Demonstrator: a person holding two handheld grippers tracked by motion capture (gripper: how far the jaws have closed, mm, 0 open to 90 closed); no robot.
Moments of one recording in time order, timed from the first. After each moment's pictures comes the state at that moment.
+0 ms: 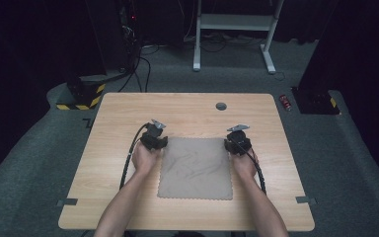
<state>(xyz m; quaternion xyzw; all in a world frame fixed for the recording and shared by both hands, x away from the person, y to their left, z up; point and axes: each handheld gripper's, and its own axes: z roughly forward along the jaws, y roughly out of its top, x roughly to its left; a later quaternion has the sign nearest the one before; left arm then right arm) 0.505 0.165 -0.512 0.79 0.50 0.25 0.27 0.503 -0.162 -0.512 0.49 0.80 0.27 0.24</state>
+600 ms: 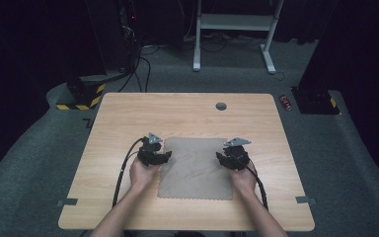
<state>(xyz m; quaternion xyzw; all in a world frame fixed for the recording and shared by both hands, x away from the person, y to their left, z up) 0.433 0.162 -0.511 0.80 0.45 0.18 0.35 0.439 -0.154 -0.506 0.43 0.81 0.35 0.19</state>
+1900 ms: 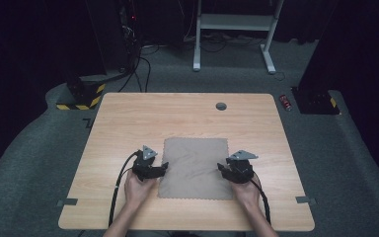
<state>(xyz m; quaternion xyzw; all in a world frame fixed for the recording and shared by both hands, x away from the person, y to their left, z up) 0.401 0.176 -0.527 0.78 0.47 0.21 0.36 0.401 -0.164 -0.513 0.42 0.81 0.37 0.18</state>
